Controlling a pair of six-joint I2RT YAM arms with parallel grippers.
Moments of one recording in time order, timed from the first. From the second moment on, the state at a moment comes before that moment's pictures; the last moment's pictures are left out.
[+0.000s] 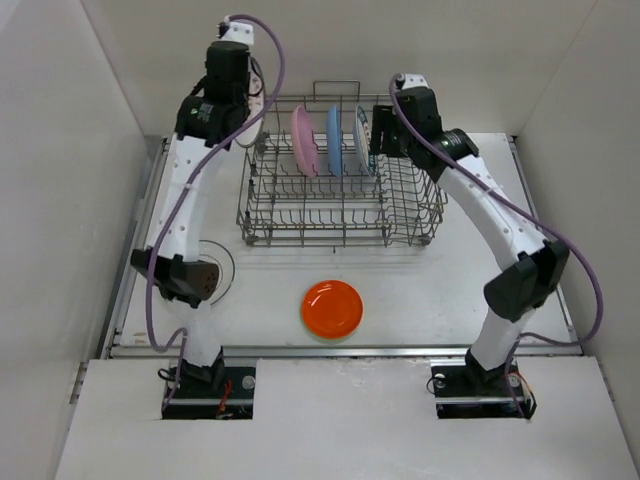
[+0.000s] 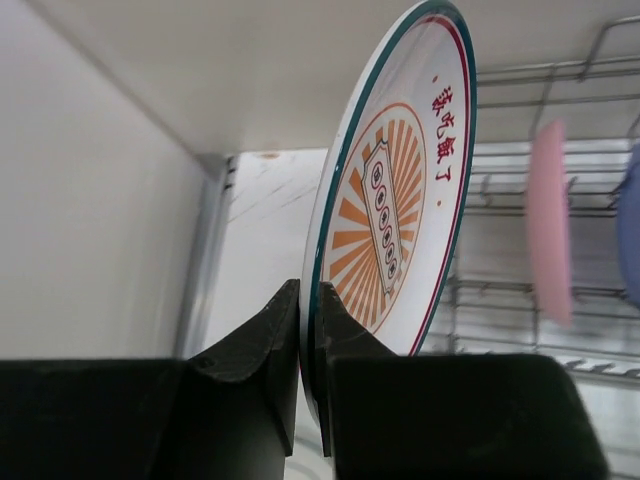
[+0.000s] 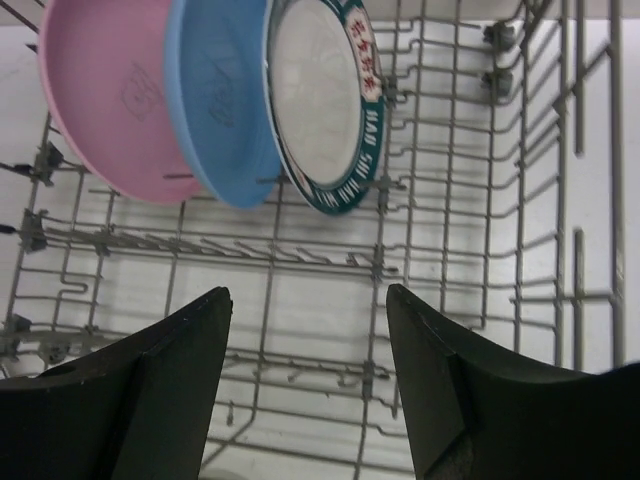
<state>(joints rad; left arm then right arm) -0.33 1.93 2.43 -0.89 -0.50 0.06 0.48 1.73 1.88 -0.69 0.27 0.32</state>
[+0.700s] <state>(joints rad) 0.20 1.53 1.62 -1.35 -0.12 0.17 0.44 2.26 2.26 -0.62 0.19 0.25</state>
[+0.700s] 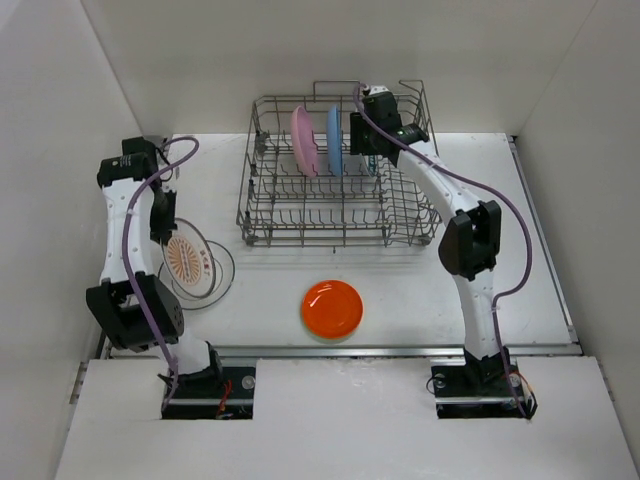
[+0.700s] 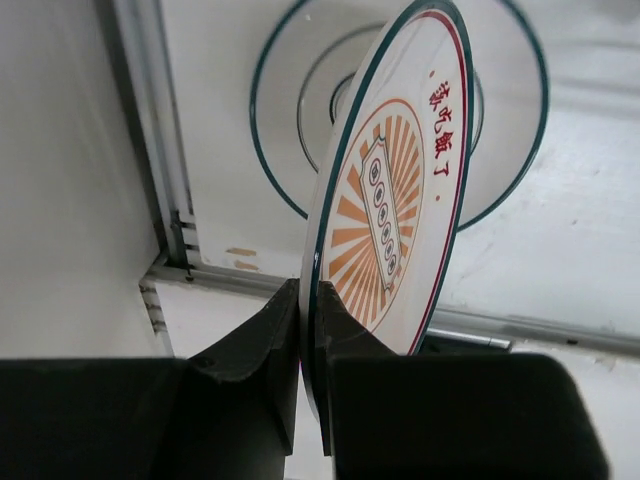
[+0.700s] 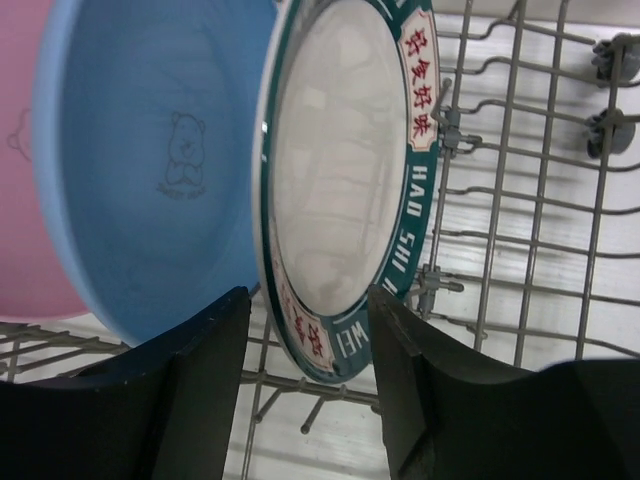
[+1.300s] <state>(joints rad) 0.25 1.72 1.54 -1.31 -0.02 0.35 0.44 2.26 2.22 -0.52 0.12 0.18</state>
